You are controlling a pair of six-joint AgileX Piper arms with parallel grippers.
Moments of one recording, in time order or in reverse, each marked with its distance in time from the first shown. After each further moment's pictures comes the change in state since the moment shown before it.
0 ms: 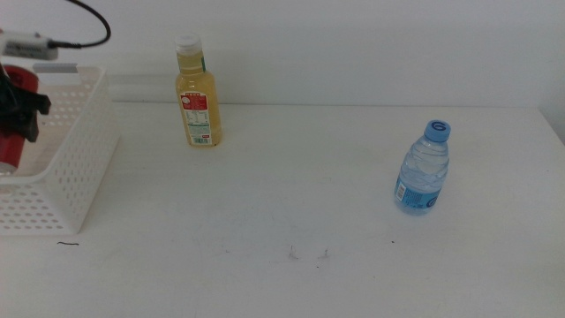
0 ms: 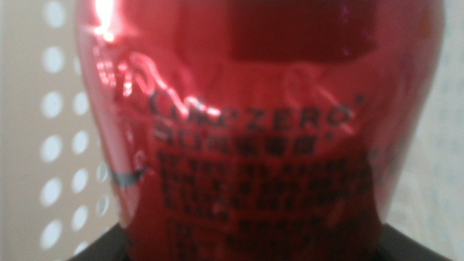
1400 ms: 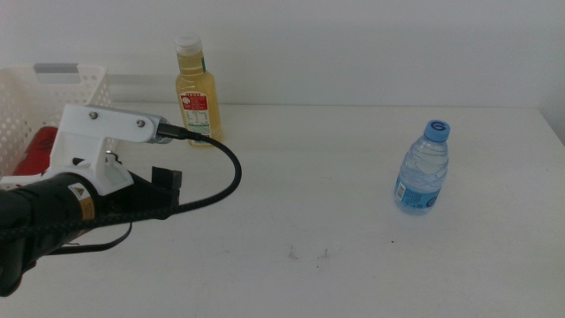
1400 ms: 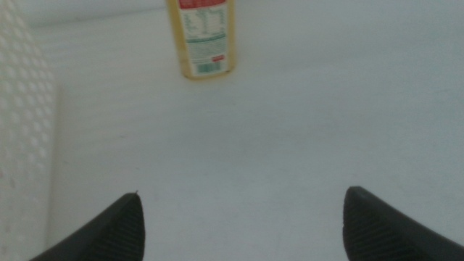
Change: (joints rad) left arm -0.565 -0.760 1.177 1.584 -0.988 -1.914; right arm 0.000 0.000 0.000 0.000 0.000 0.000
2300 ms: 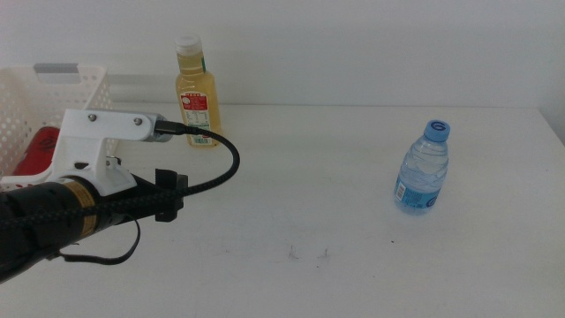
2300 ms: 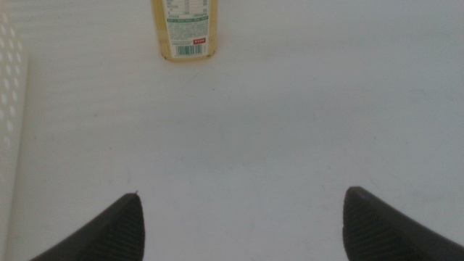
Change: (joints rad) left arm 0.000 0.002 0.000 -0.801 -0.053 0.710; right arm 0.000 0.000 0.000 0.000 0.000 0.000
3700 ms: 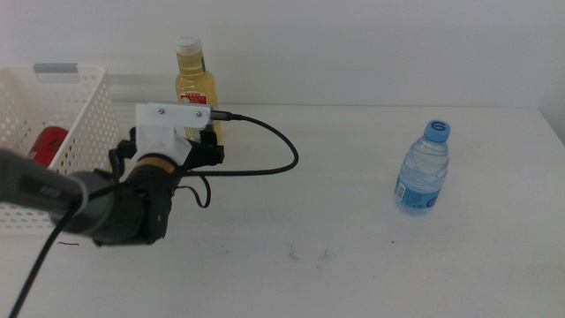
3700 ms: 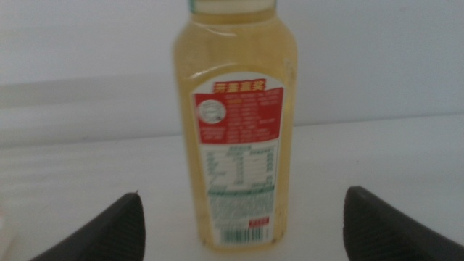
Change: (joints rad) left arm -0.021 0.731 -0.265 -1.217 -0.895 1.181; right arm 0.000 0.000 0.000 0.000 0.000 0.000
